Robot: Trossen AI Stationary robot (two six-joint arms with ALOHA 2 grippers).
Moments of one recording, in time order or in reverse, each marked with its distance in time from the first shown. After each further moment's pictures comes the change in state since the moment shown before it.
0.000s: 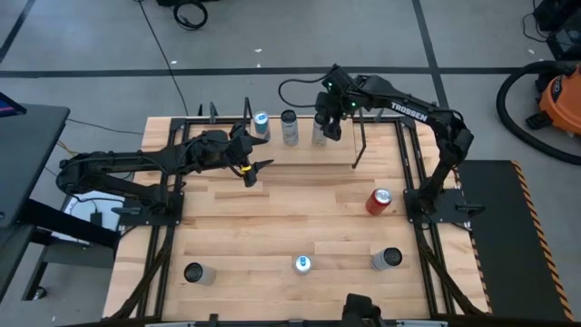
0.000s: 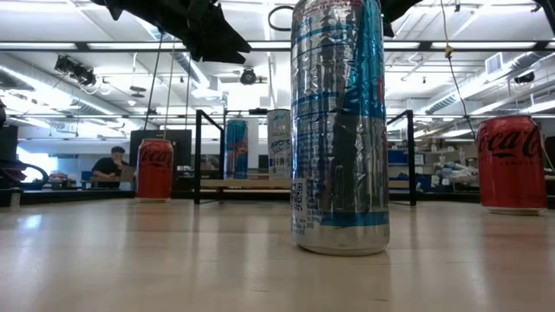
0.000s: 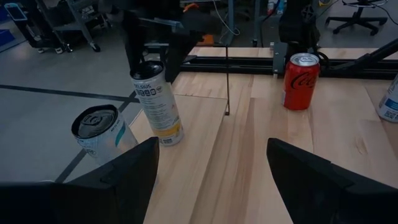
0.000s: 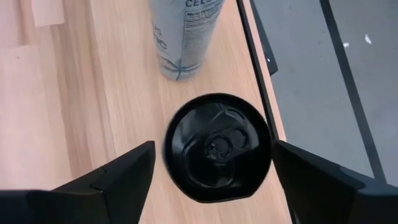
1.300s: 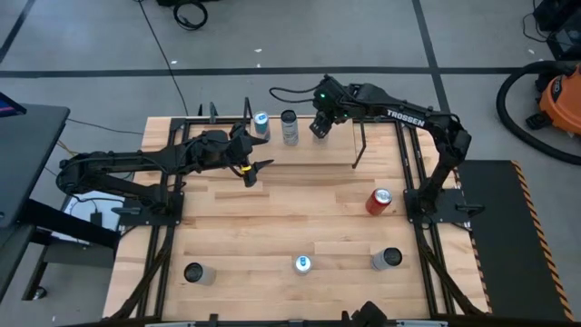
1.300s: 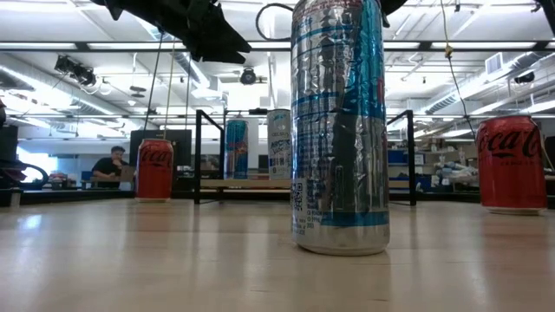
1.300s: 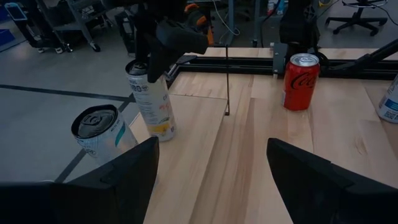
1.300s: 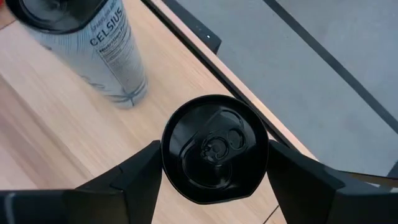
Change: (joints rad) left arm 0.000 0.000 0.000 0.000 0.000 -0.002; right arm 0.101 0.002 -0.002 0.012 0.337 0.571
